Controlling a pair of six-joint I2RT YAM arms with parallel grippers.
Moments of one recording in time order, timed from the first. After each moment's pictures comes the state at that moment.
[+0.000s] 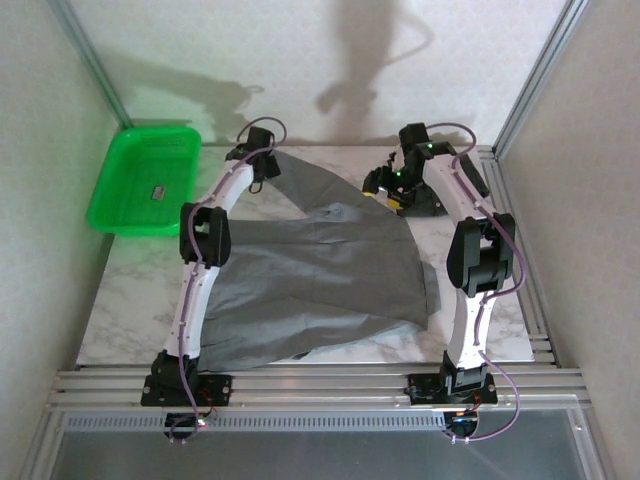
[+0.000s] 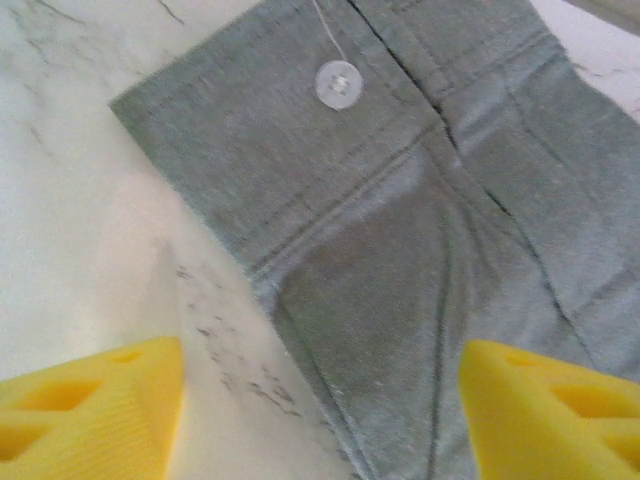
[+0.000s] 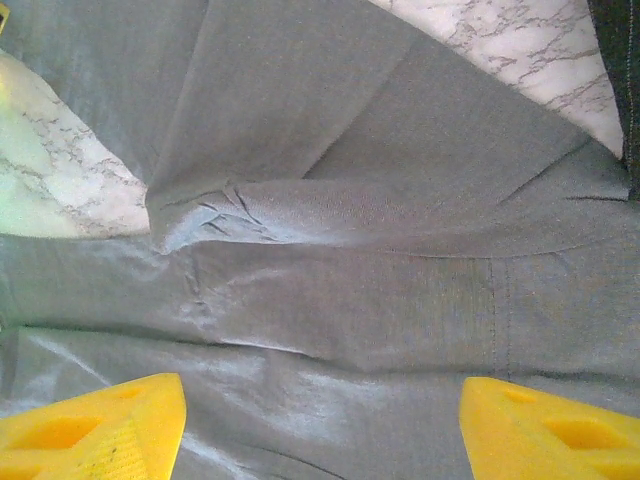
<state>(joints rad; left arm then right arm) -0.20 2.71 2.47 -0.72 -0.19 -0.56 0.24 2.05 1.88 -1.03 -0.38 0.42</state>
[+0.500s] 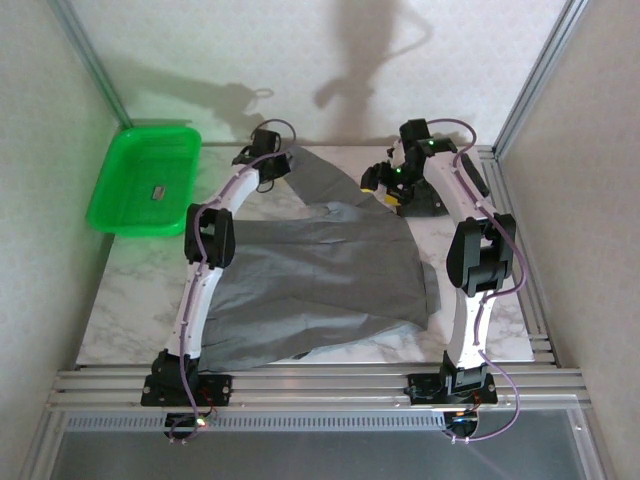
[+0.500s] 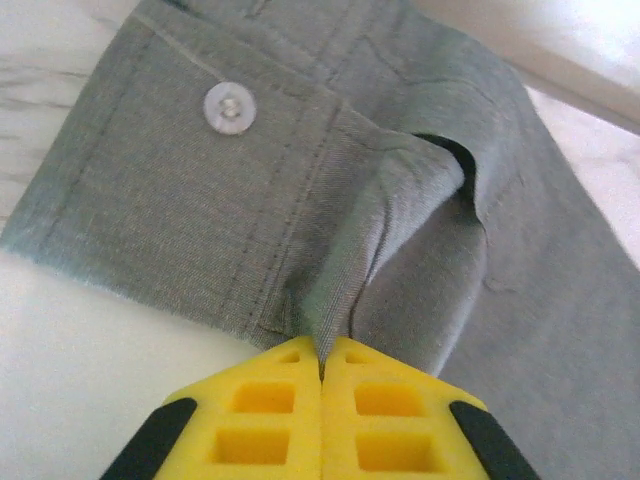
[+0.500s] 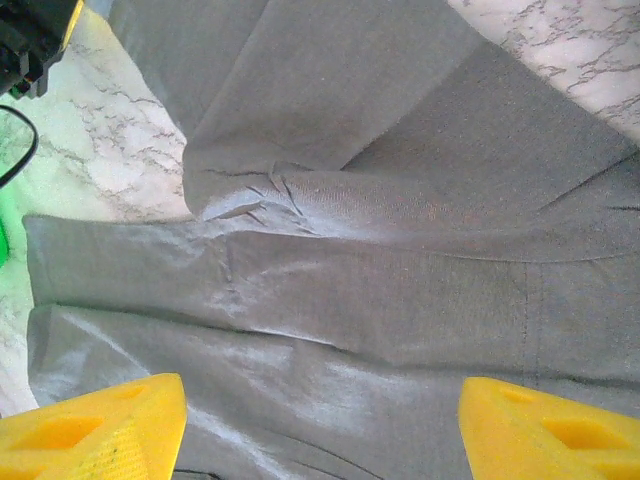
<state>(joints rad) -0.22 2.74 2.48 -0.51 0.07 -0.57 0.24 2.05 1.91 -1.05 -0.43 0.40</state>
